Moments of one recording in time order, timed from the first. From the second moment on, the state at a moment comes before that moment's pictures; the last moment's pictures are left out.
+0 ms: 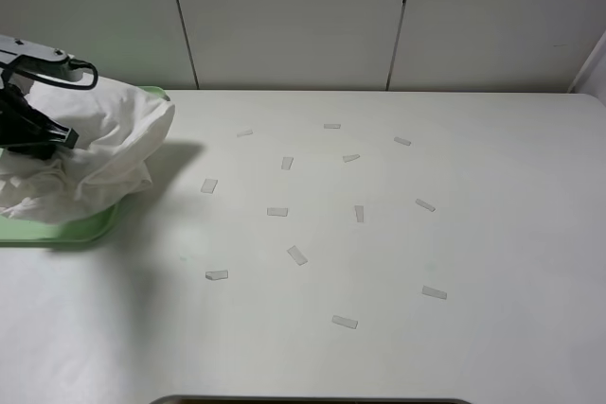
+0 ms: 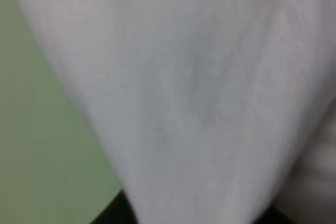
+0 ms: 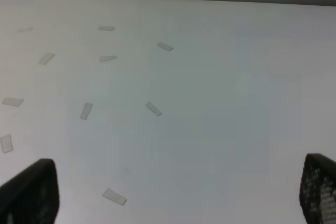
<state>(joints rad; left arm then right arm) 0.00 1.64 -0.87 0.21 0.37 0.05 0.20 -0.01 -0.50 0.01 1.02 0.08</state>
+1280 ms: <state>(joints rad) 0.12 1.68 -0.87 0.23 0.17 0.12 0.20 -0.01 -0.50 0.01 1.02 0.08</state>
